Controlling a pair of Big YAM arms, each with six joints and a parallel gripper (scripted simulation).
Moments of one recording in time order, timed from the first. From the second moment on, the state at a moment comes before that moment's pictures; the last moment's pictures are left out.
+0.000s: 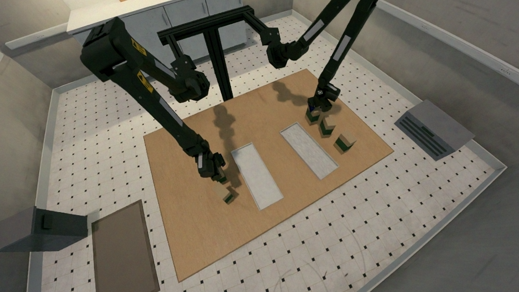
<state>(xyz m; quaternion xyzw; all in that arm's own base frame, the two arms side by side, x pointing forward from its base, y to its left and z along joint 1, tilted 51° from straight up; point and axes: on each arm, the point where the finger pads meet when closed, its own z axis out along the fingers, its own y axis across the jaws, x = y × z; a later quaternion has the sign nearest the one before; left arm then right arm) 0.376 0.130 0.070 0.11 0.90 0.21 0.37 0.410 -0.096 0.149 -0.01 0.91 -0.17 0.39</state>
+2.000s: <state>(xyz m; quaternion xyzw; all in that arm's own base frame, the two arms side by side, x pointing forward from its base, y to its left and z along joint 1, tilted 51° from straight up) 0.376 0.130 0.070 0.11 0.90 0.21 0.37 0.437 -0.107 0.127 -0.01 0.91 -0.17 0.39</state>
